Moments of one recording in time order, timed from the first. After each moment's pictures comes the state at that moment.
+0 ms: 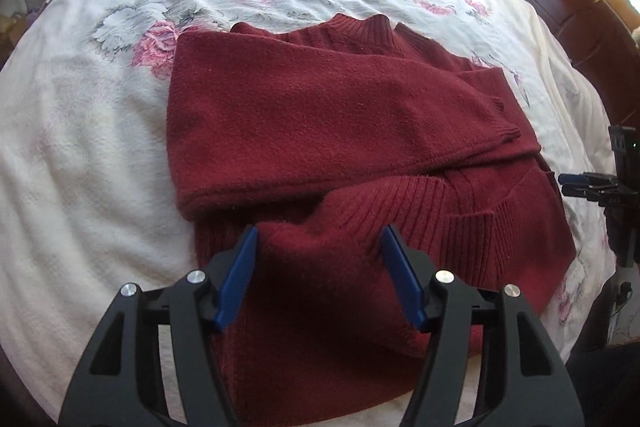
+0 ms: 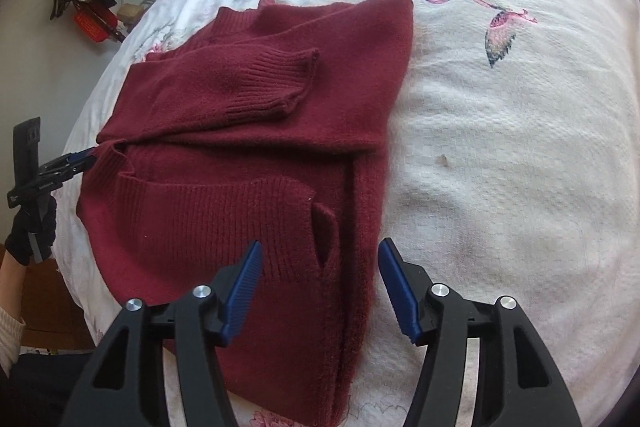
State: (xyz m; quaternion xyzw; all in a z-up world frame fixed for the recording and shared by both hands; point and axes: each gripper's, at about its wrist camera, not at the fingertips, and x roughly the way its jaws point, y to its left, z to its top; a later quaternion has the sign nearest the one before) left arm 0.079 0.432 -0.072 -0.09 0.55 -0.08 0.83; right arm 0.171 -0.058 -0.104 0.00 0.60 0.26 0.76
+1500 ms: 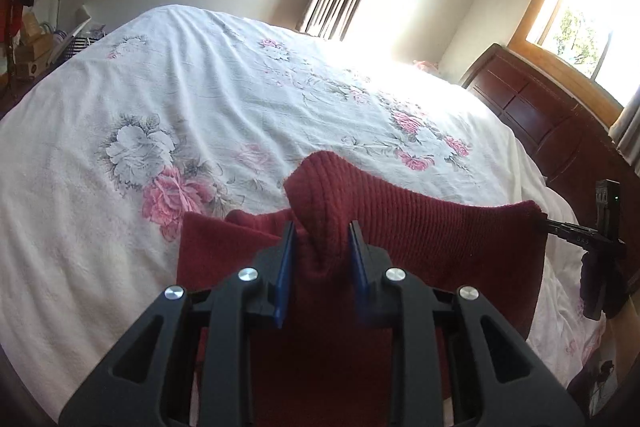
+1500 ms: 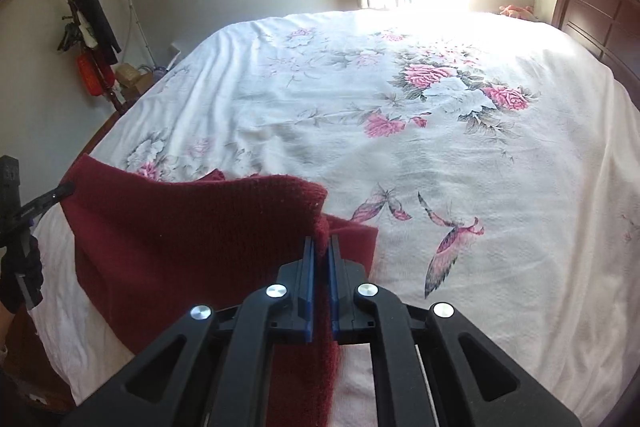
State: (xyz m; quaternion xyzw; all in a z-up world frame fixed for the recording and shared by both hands) left arm 0.139 0.457 0.025 -0.18 0.36 -0.03 0.92; right arm 0.271 -0.049 0.022 -0.02 0.44 0.22 0.87
